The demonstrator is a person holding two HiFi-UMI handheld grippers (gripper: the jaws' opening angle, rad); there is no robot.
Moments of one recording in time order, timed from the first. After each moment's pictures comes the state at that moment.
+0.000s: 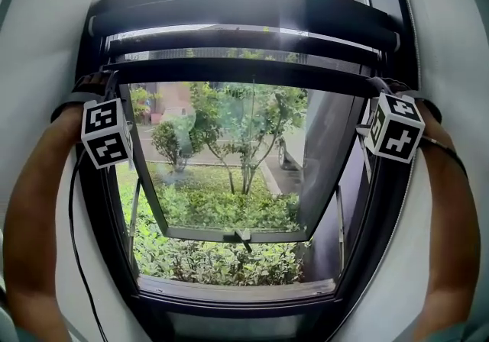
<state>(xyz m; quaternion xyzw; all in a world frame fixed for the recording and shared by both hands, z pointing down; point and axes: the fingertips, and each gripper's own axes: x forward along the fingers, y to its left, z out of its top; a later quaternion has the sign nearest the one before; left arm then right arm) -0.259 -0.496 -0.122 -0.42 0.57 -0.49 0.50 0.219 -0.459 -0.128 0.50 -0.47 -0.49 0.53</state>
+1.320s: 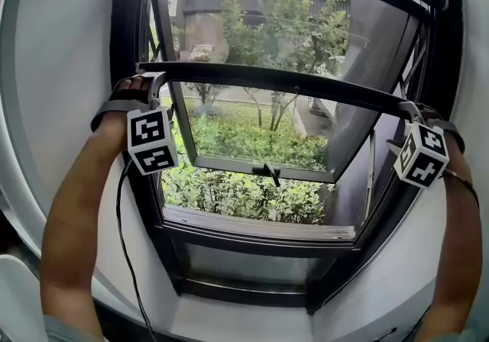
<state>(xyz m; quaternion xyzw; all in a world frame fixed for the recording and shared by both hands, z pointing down) -0.255 -0.490 0.056 -0.48 0.53 -0.52 0.46 0.221 -0.454 0.043 0.44 -0.52 -0.44 0.58</state>
